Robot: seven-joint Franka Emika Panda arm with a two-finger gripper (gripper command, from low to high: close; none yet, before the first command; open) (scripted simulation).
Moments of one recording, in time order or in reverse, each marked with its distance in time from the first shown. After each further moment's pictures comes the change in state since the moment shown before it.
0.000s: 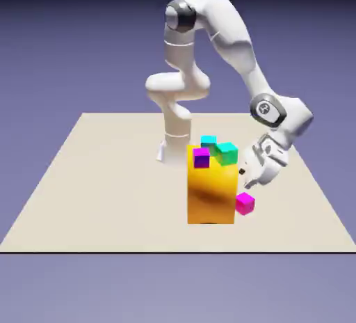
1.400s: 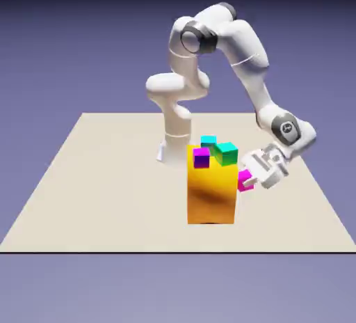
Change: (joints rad) arm 0.177 0.055 -0.044 -0.046 0.005 -0.108 0.379
